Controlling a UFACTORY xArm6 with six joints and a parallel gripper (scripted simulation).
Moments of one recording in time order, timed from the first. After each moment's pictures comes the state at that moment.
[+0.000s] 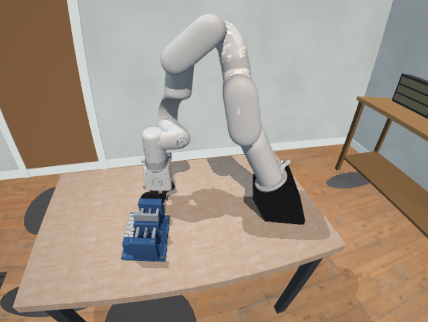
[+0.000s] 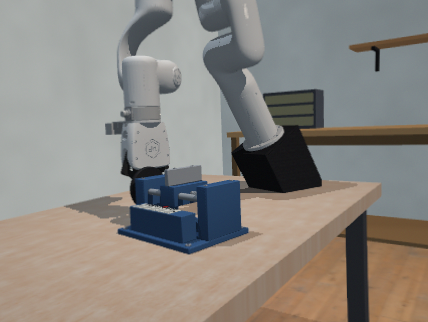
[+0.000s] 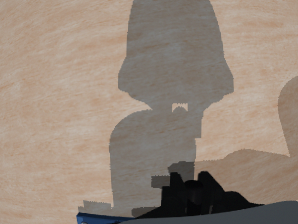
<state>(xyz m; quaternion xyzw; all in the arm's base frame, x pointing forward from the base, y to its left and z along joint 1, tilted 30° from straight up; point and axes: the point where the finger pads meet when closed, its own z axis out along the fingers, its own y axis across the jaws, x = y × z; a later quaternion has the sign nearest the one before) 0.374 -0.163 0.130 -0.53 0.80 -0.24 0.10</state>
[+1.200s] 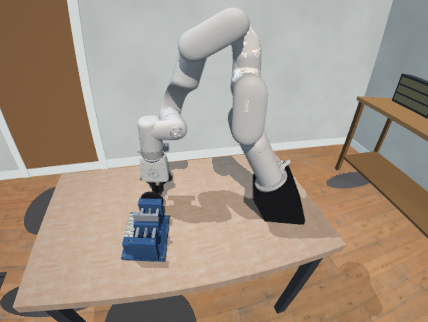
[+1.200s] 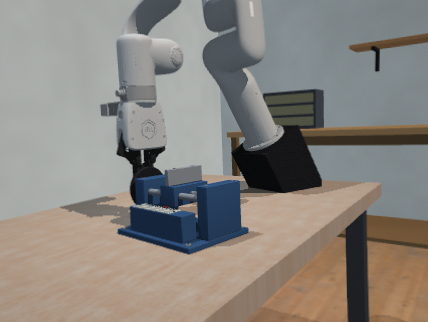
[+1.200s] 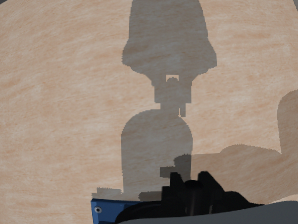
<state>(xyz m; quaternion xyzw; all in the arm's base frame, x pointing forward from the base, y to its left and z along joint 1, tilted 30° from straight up) 0.362 -0.154 0.169 -0.53 0.81 -0.24 0.10</state>
